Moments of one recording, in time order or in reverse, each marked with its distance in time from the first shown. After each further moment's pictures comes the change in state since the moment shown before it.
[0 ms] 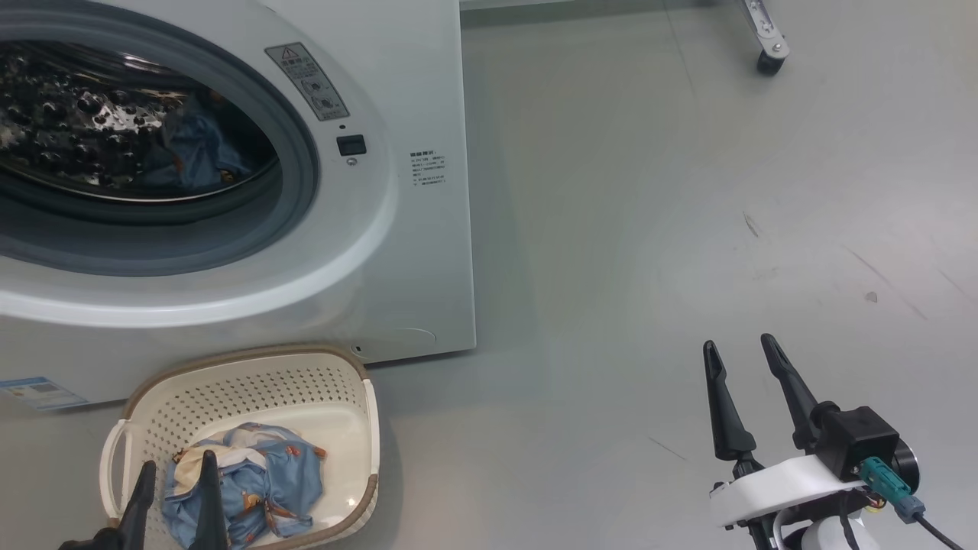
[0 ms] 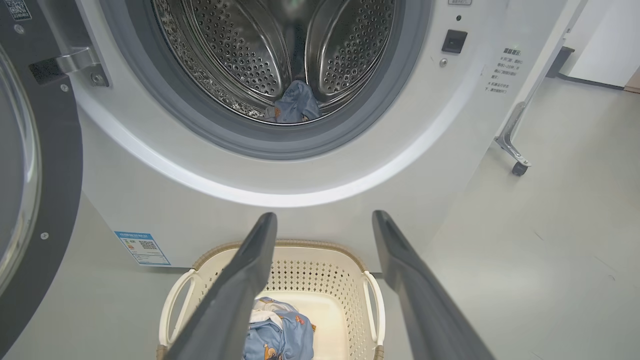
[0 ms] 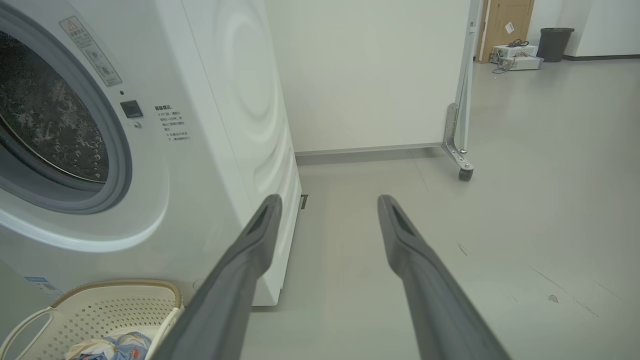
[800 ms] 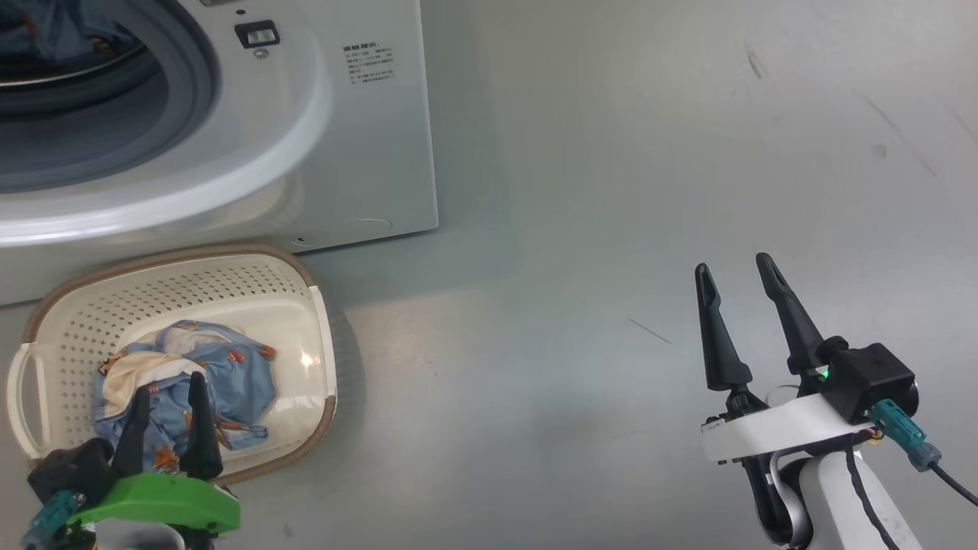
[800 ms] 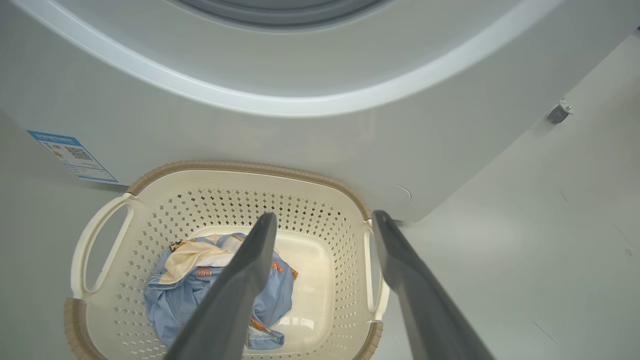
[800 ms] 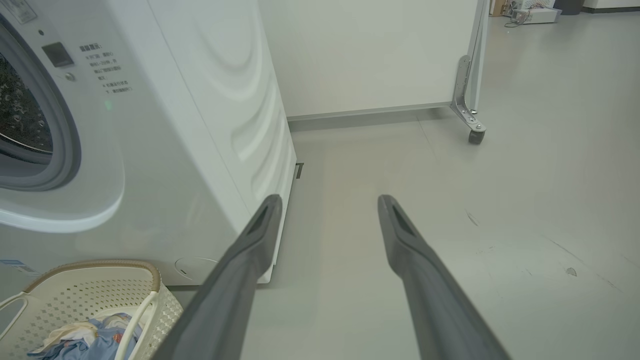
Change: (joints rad) left arm -0.251 -0.002 -0.016 0.240 -0.114 0.000 0.000; right arm -0.119 0.000 0.017 -0.065 0.009 -0.007 0.000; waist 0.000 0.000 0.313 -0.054
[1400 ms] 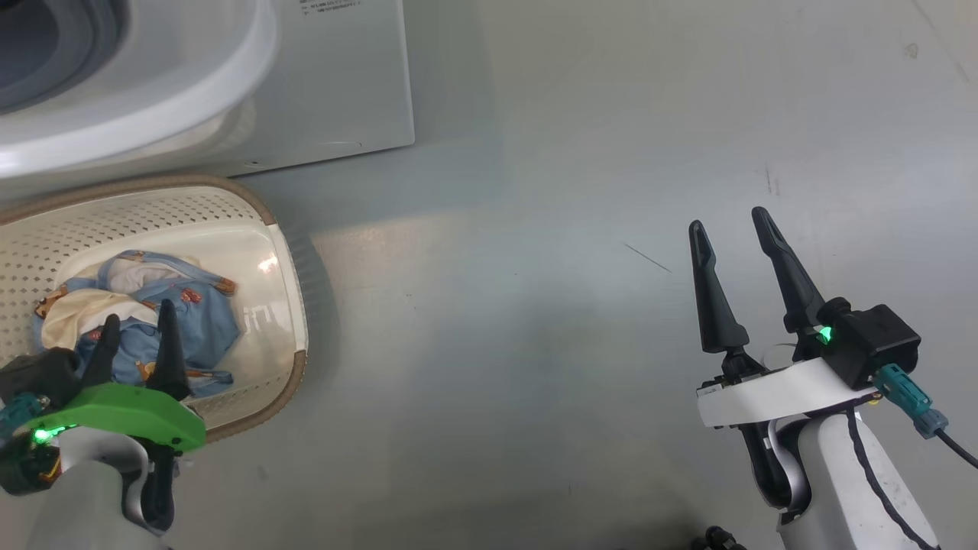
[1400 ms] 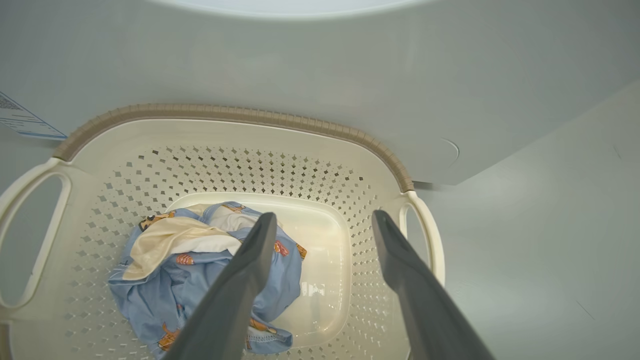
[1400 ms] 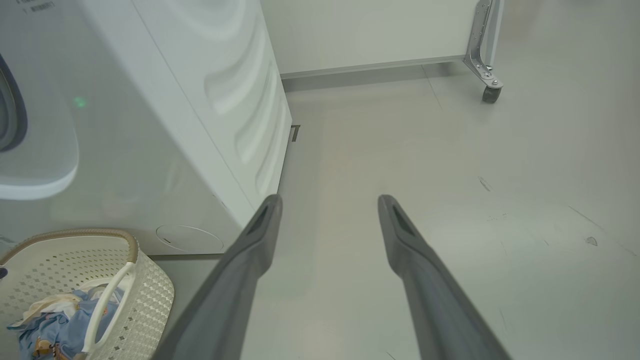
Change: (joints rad) left arm -0.259 0.060 0.006 0.230 -0.009 0.000 0.046; right arm -0.083 -0.001 0.007 -0.001 0.000 0.000 0.000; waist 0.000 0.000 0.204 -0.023
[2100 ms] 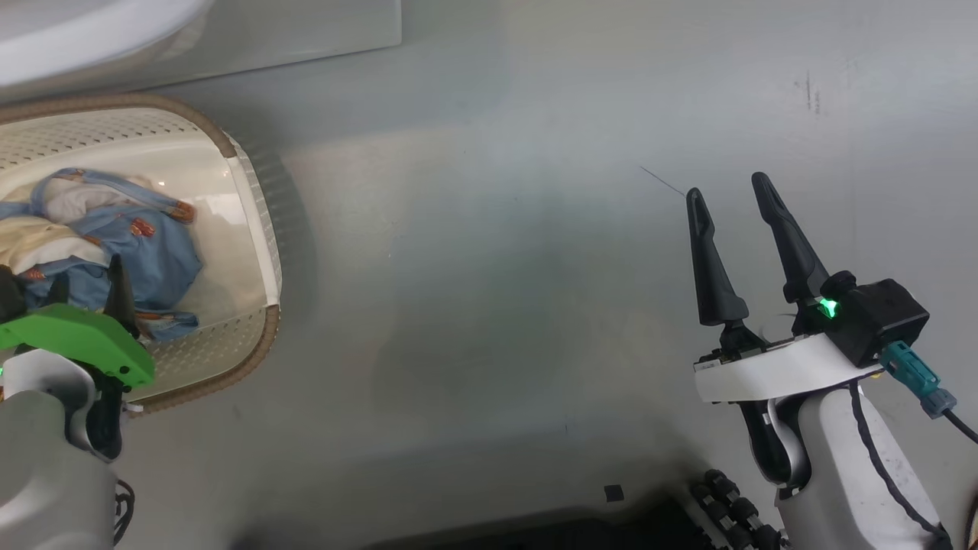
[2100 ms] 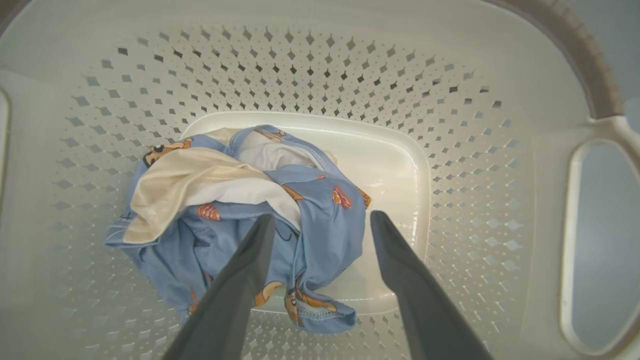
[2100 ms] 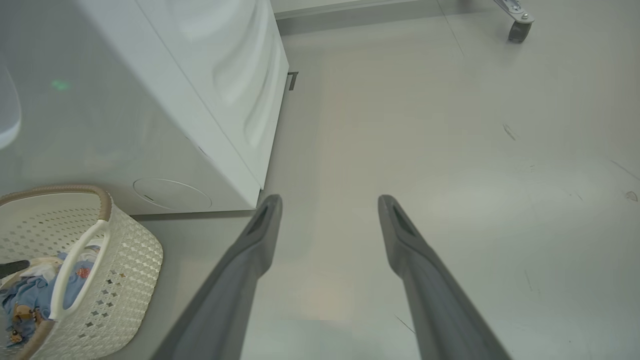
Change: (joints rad) left arm -0.228 0.079 0.014 0.208 0.007 0.048 0.152; right arm -0.054 -0.001 0.010 -0.017 0.000 0.000 0.000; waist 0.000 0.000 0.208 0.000
